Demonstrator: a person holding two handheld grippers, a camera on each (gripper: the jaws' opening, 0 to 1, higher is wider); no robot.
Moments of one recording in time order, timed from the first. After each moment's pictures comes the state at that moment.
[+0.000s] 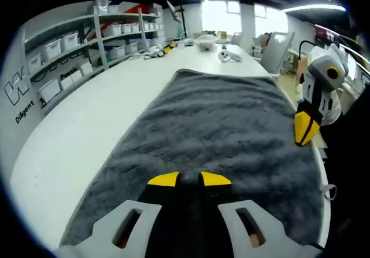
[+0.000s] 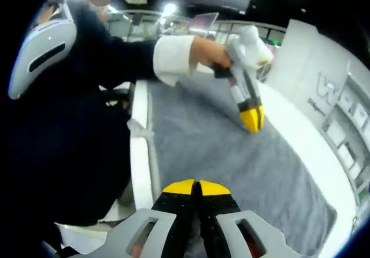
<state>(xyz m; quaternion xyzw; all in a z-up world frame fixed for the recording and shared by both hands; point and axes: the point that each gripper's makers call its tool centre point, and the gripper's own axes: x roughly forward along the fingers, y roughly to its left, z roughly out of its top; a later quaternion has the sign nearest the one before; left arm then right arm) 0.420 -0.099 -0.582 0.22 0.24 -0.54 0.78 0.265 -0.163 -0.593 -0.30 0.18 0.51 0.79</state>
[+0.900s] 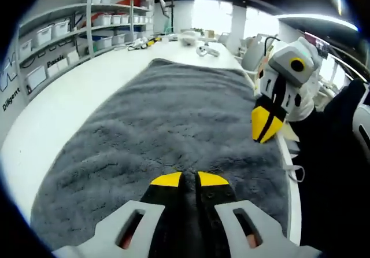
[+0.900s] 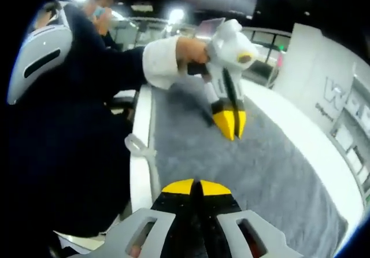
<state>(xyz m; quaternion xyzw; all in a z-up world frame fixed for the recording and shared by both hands) 0.345 -0.075 -0.604 0.18 0.29 -0.58 0.74 0.261 -0.129 -0.604 -0.27 0.17 0.55 0.77</state>
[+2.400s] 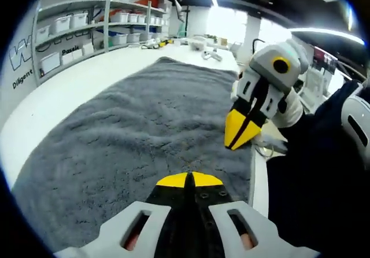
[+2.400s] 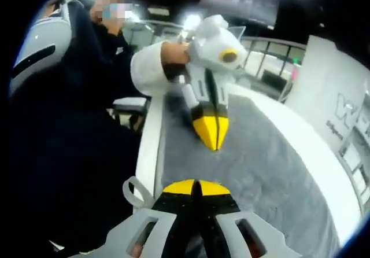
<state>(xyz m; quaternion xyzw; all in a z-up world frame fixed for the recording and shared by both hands) 0.291 -0.013 -0.602 0.14 0.29 -0.54 0.77 0.253 -0.058 -0.596 -0.28 0.12 0.59 0.75</state>
